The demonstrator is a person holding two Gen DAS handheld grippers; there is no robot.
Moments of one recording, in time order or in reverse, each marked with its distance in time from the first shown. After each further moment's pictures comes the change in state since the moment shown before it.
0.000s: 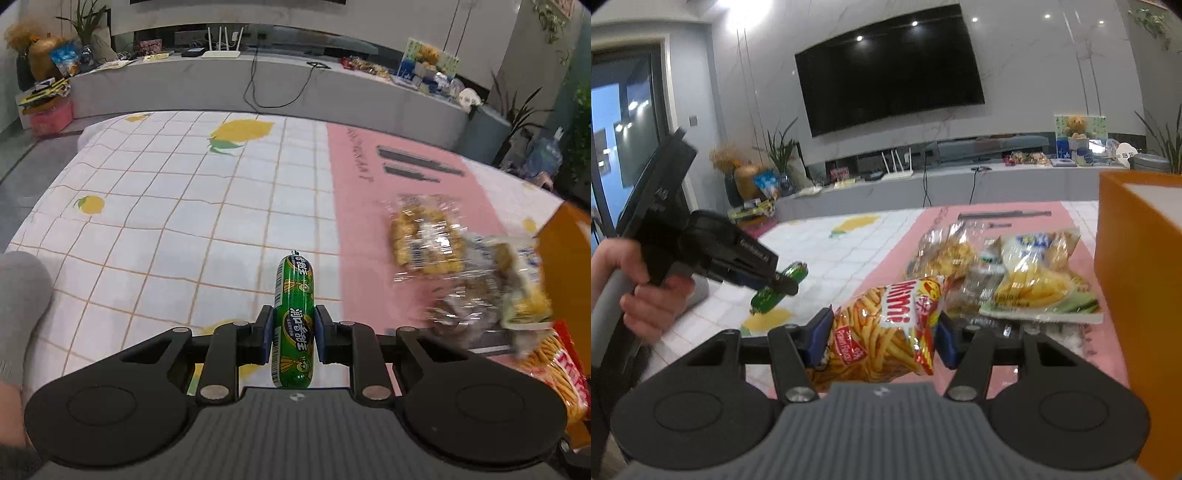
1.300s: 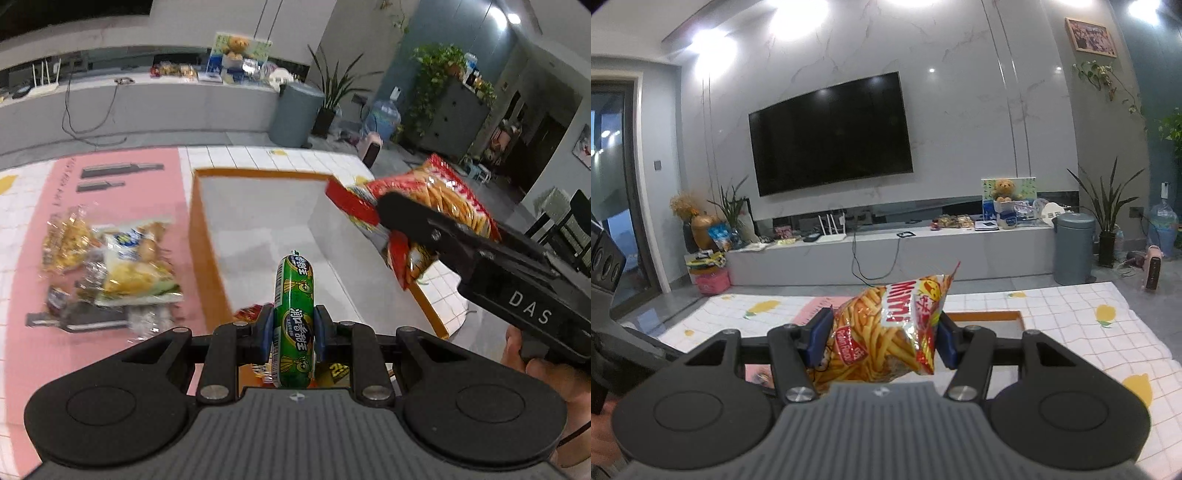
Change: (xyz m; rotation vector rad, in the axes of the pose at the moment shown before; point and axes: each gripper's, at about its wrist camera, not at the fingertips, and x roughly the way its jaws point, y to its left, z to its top) left arm -0.066 -0.296 -0.037 0.234 0.031 -0.402; right arm -0.195 -0.172 0.119 -0.044 -0.113 -0.163
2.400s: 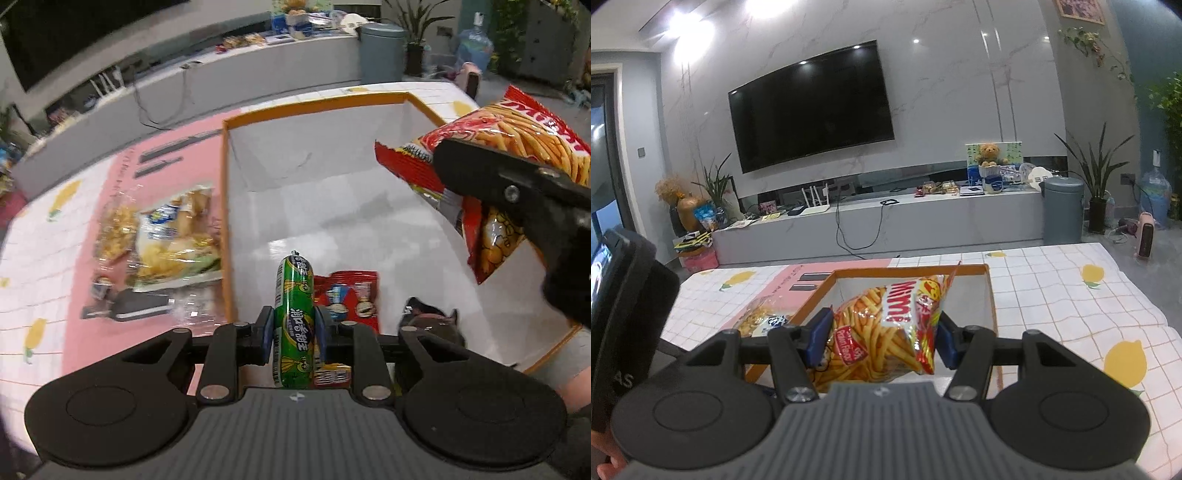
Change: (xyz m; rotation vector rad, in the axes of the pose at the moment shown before) left arm 0.075 -0.052 -0.010 0.098 0.143 0.489; right arm 0.023 -0.041 -0.025 0.038 0.088 -0.005
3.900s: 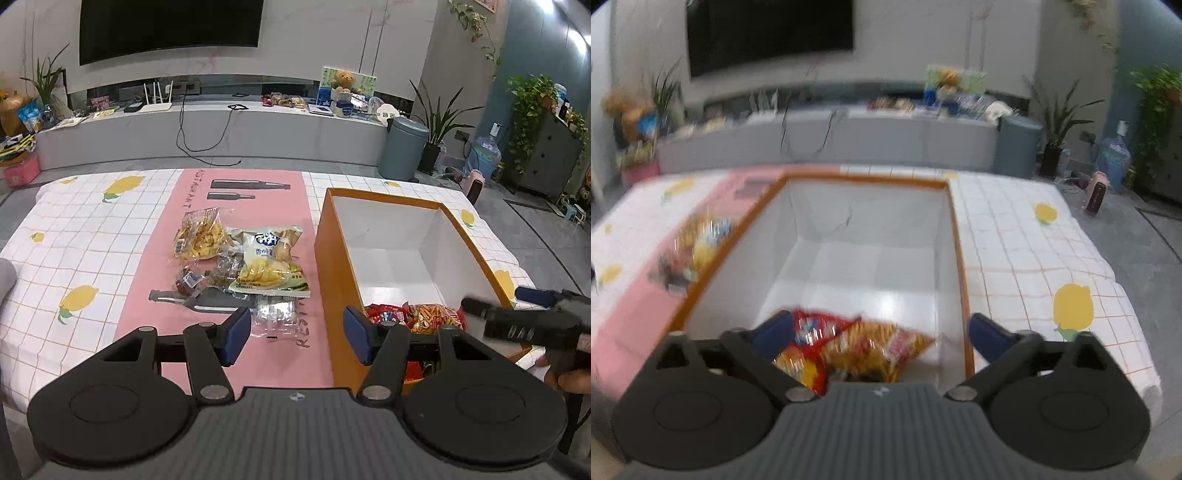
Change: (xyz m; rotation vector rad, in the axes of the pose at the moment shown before) left arm -0.089 0.125 -0.053 -0.258 -0.220 -0.129; right arm 0.013 0.007 -0.007 -0.015 0.234 -0.222
